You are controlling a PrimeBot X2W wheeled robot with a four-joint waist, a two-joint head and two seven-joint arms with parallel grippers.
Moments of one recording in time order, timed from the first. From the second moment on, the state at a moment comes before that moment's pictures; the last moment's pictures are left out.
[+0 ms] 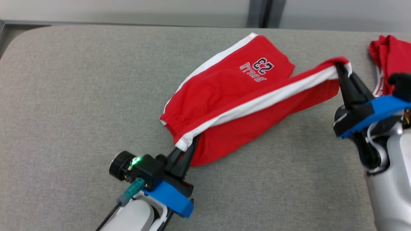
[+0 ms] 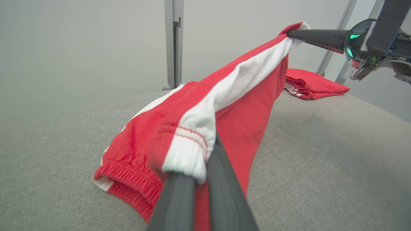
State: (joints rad) left arm -0.33 0.28 -0.71 0.19 -0.45 -0.02 -0.24; right arm -0.48 -0.19 0.00 0.25 0.42 0.13 0.10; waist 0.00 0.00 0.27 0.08
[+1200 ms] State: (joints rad) left arm -0.56 0.08 -0.56 0.42 -0.39 -0.12 -0.26; right arm -1.14 -0.22 0.12 1.02 0.28 0.13 0.00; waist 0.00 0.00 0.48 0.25
